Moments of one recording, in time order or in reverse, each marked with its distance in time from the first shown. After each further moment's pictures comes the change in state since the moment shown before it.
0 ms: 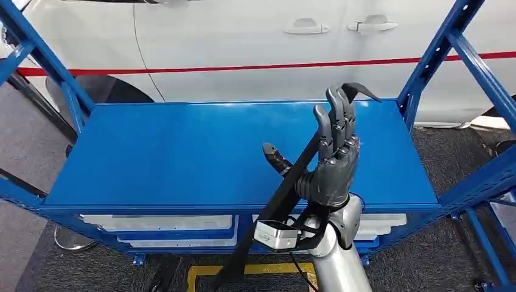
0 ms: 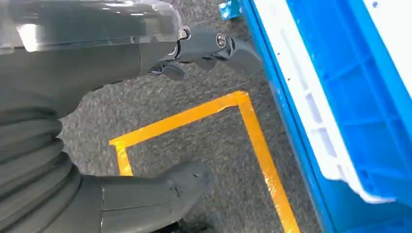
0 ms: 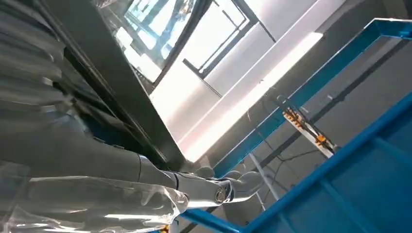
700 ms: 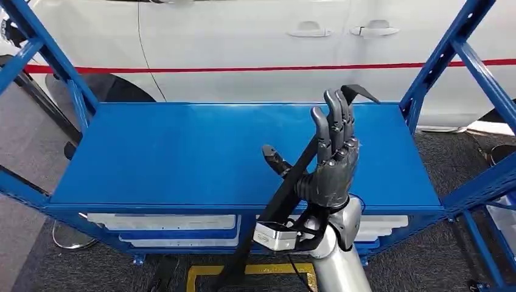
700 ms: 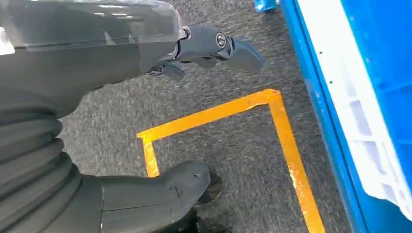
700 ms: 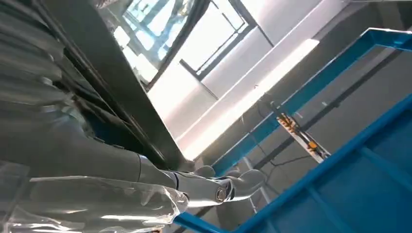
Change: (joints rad) left arm 0.008 -0.003 0.005 0.000 0.024 0.006 0.127; right arm 0.007 -0.003 0.000 -0.003 0.002 0.000 0.011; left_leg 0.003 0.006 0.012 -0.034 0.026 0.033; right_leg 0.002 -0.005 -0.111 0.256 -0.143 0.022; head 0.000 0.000
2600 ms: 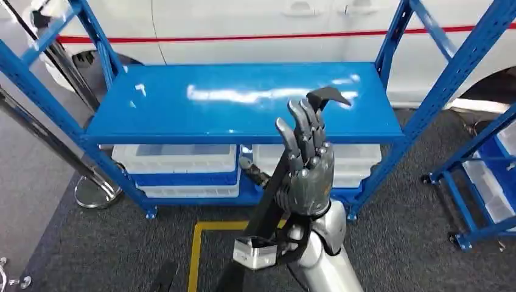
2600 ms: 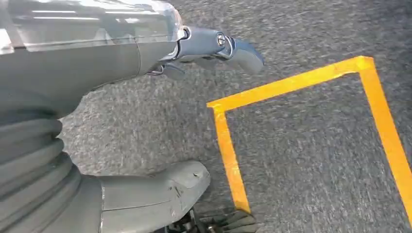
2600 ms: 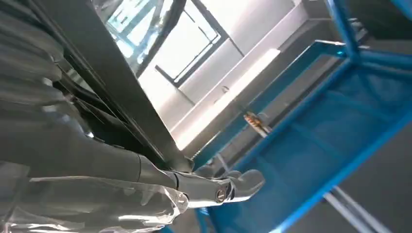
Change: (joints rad) left arm 0.008 -0.008 0.014 0.000 0.008 -0.016 -0.001; right arm -0.001 -0.004 0.101 0.023 0.032 0.000 0.019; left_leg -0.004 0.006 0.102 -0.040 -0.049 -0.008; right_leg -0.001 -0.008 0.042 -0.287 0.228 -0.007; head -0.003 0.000
